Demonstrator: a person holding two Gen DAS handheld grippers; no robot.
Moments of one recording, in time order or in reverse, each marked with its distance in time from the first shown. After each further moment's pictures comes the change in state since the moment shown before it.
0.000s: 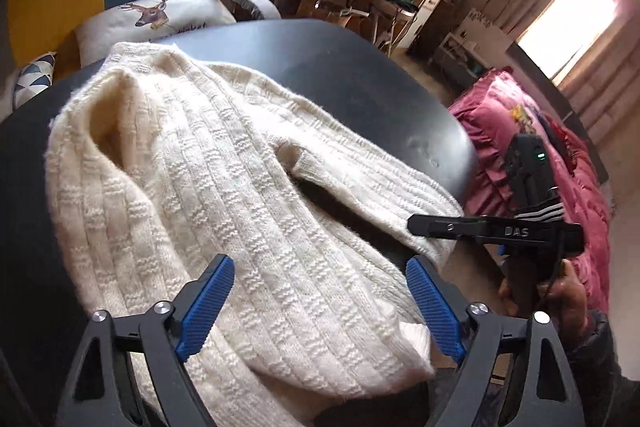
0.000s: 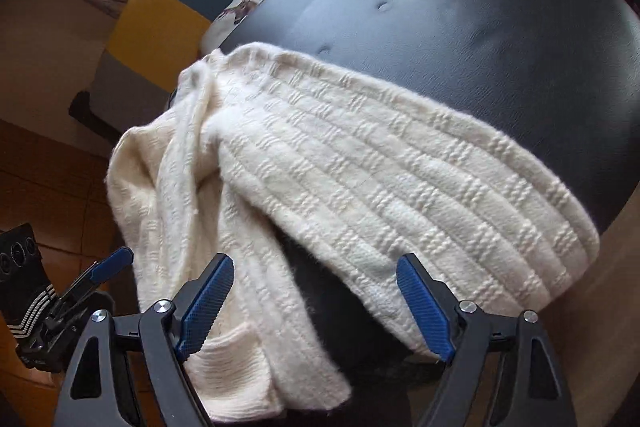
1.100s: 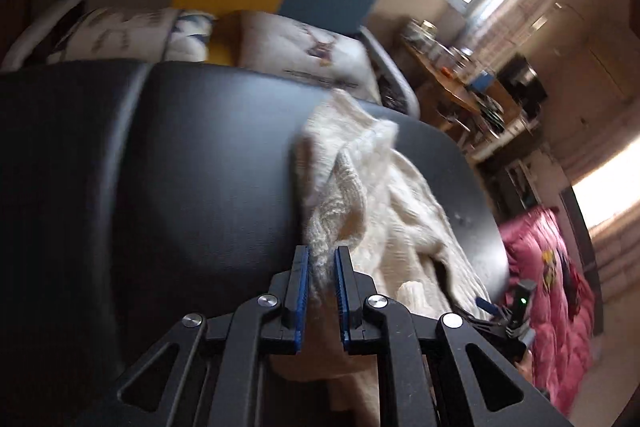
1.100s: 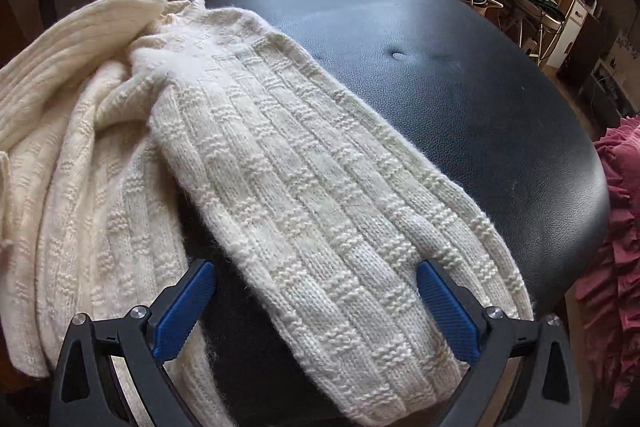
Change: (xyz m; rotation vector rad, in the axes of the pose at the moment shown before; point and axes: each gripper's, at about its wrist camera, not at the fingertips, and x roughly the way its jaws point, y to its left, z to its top) left arm -0.177 0.234 -0.056 -0.506 -0.243 0.123; right arm 0.043 0.035 -0.007 -0.389 -0.062 -0.440
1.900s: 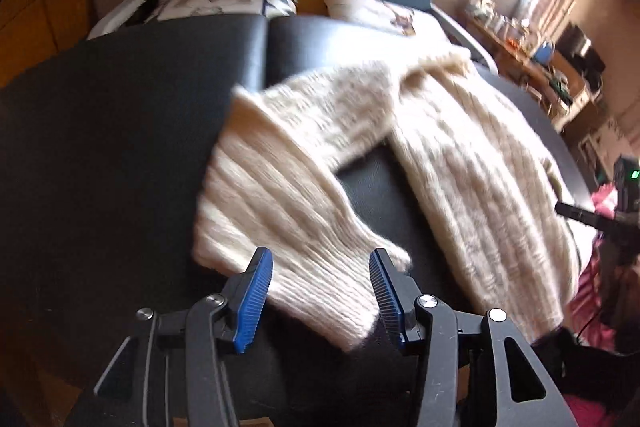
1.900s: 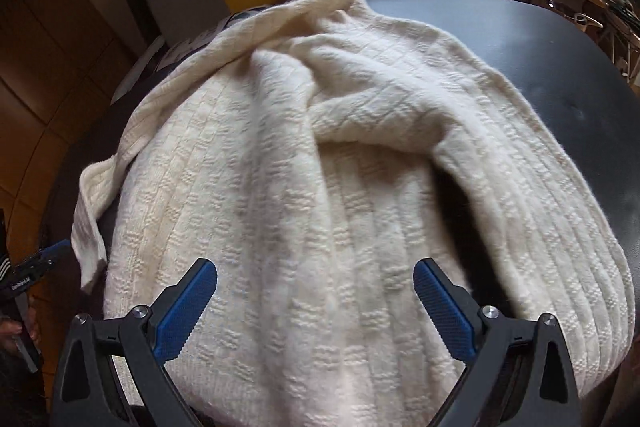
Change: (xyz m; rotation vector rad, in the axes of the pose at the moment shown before) left arm 0.025 0.043 -0.144 0.109 0.021 0.256; right arm -0.019 0.128 0.036 -0.122 0.020 0.357
